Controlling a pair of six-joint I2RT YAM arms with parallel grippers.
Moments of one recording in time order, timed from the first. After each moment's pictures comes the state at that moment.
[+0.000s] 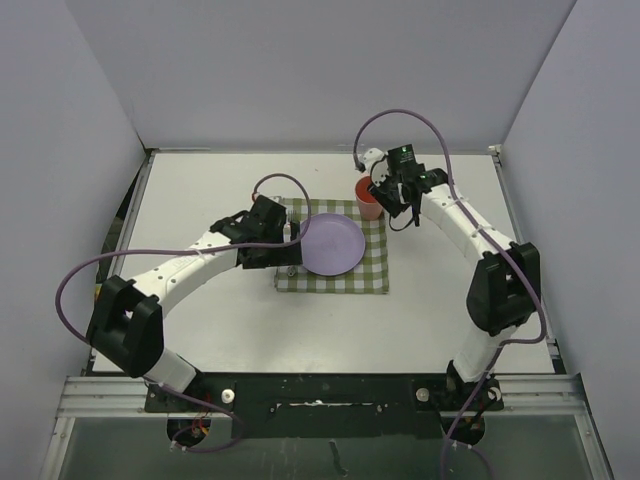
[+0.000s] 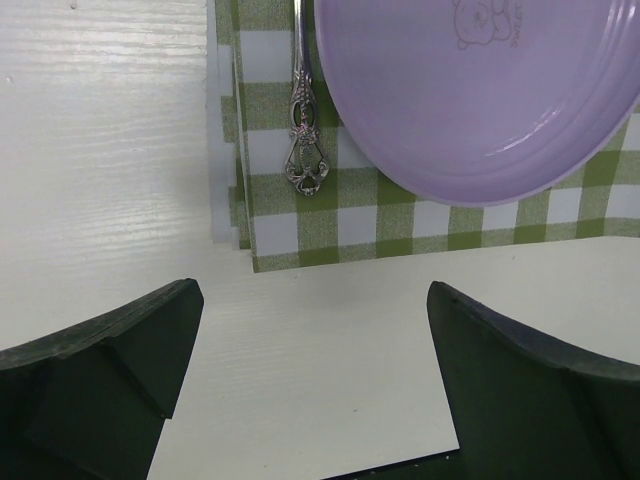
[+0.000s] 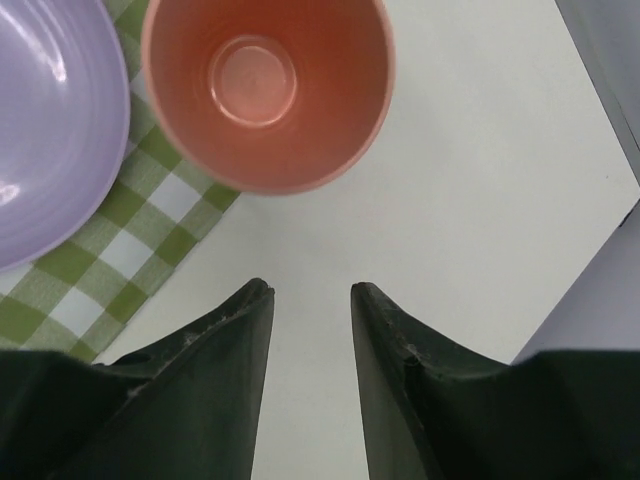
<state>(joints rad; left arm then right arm) -0.59 1.53 1.13 -0.64 -0.09 -0.61 0.36 1.73 1.50 -0.66 0.13 -0.54</state>
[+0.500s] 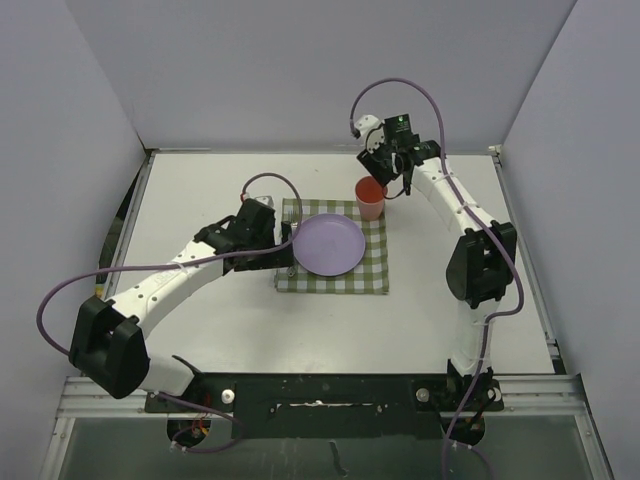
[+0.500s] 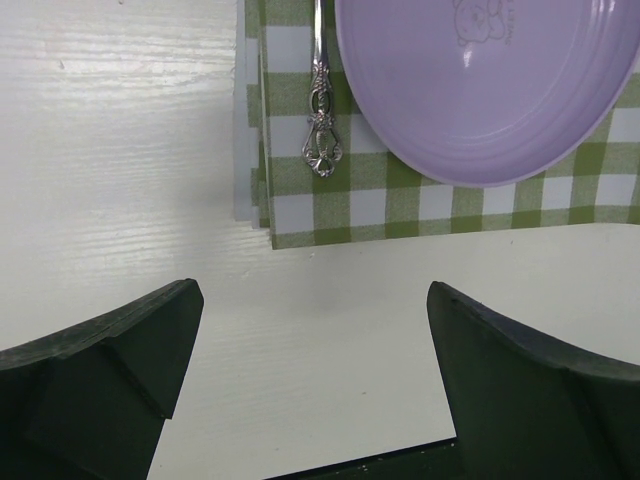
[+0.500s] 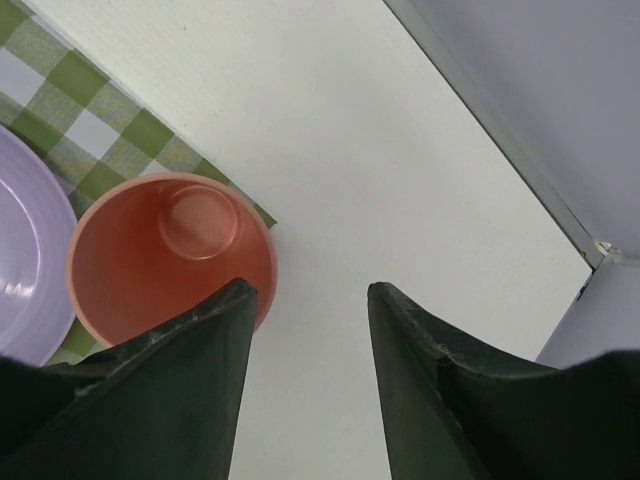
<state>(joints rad) -0.58 1.40 1.09 -0.65 -0.11 -0.60 0.33 2.01 1.94 -0.68 0.06 -0.53</state>
